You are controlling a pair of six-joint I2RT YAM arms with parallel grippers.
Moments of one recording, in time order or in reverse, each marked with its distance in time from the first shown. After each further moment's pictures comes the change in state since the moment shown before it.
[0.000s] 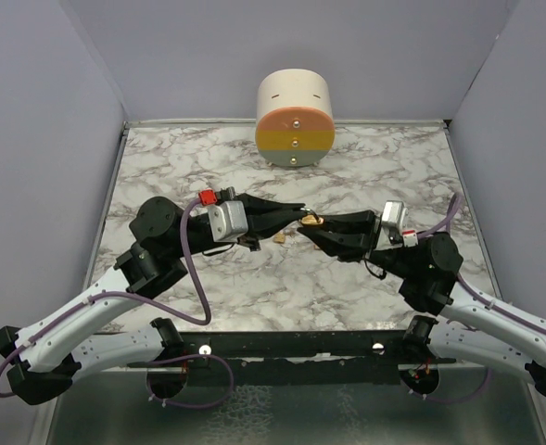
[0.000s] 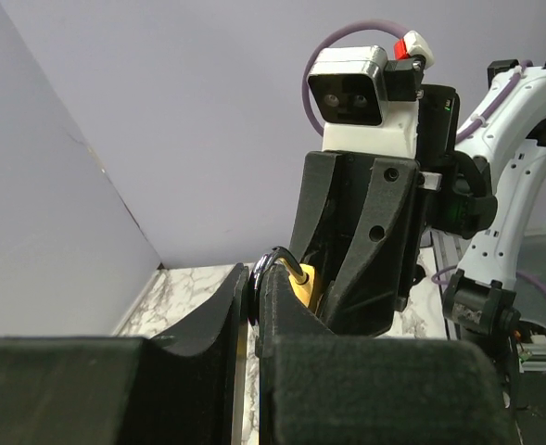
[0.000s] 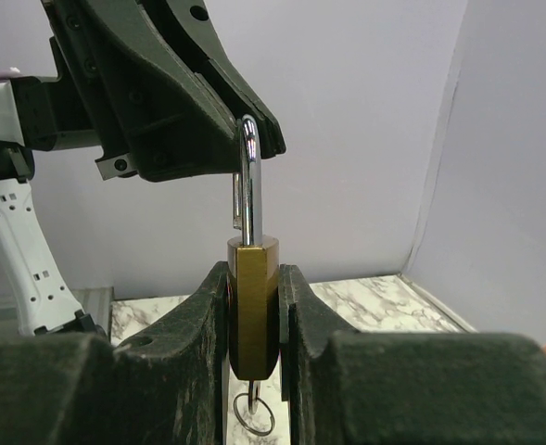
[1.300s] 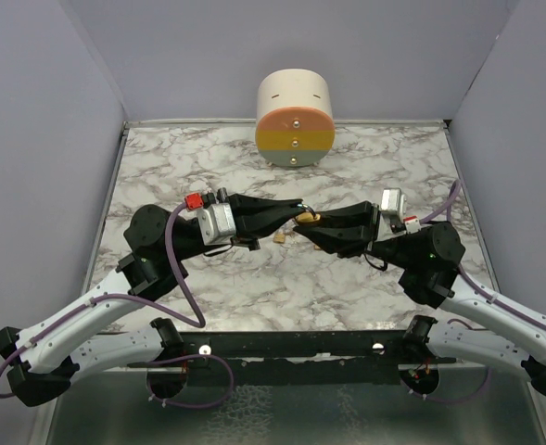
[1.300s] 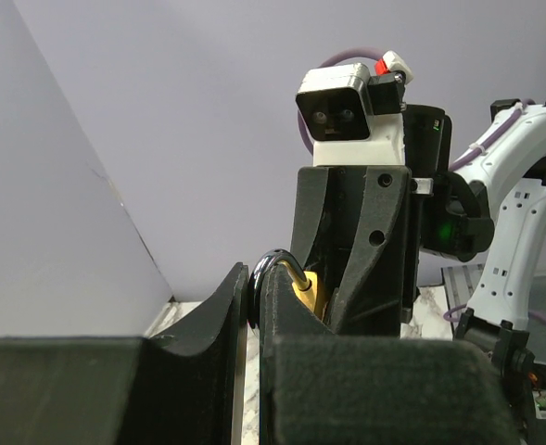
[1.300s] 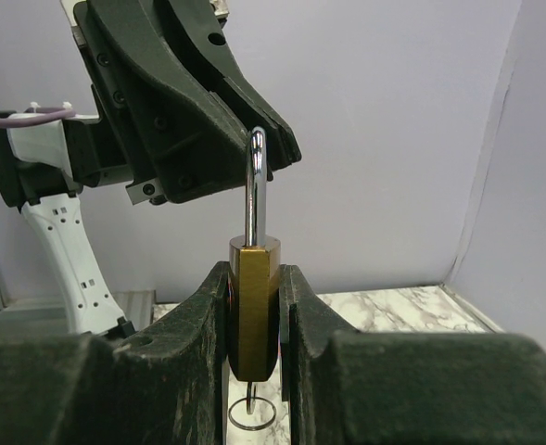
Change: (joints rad) left arm -0.001 -0.013 -0.053 0.133 -0.031 -0.037; right arm -0.022 0.049 0.101 -0.047 -0.105 0.084
